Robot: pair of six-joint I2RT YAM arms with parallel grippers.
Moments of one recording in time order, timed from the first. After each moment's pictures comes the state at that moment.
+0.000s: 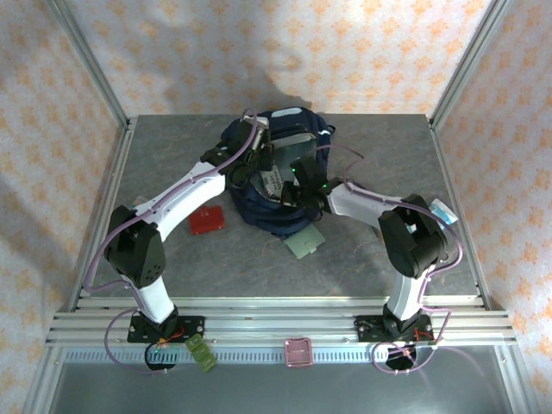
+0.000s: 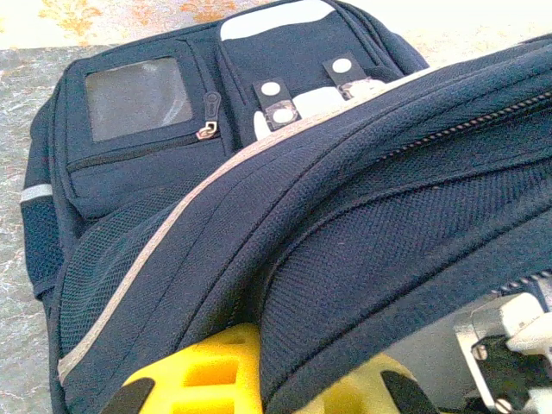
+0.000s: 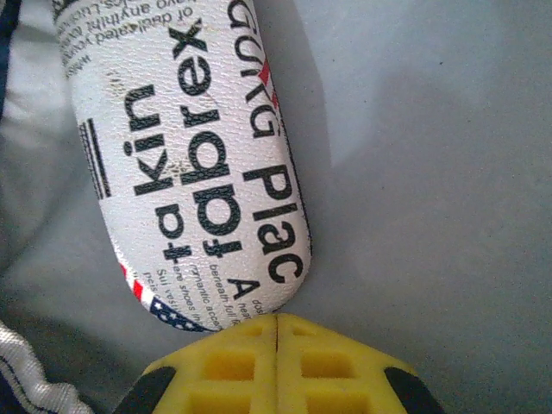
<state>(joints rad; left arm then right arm) -0.52 1.74 1.53 -0.49 -0.21 -0.36 0.61 1.81 1.18 -0.23 -0.14 0.66</state>
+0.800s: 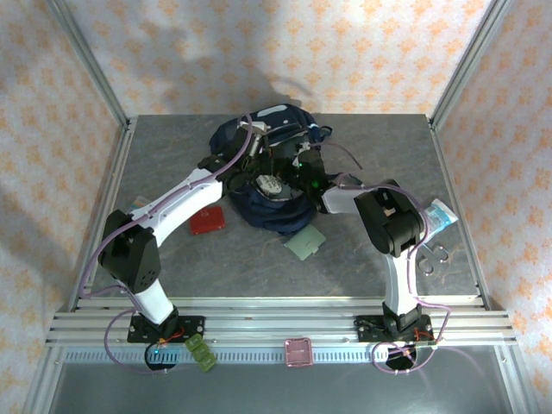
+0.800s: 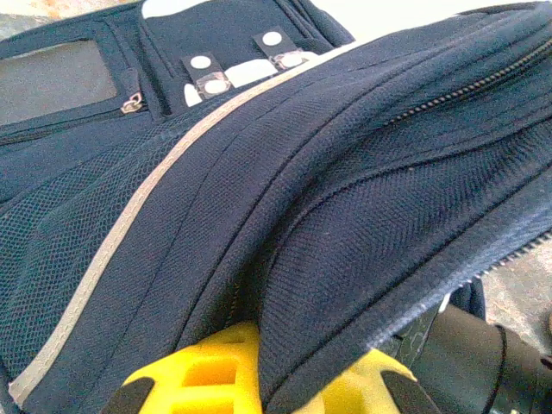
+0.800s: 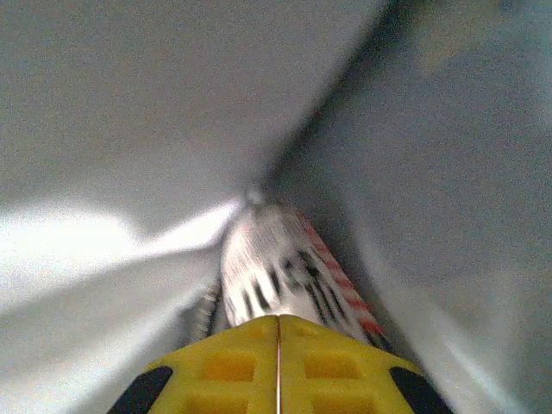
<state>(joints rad) -0.54 1.69 1.43 -0.41 -0.17 -0.45 0.54 2.05 1.18 0.60 -0.29 1.01</state>
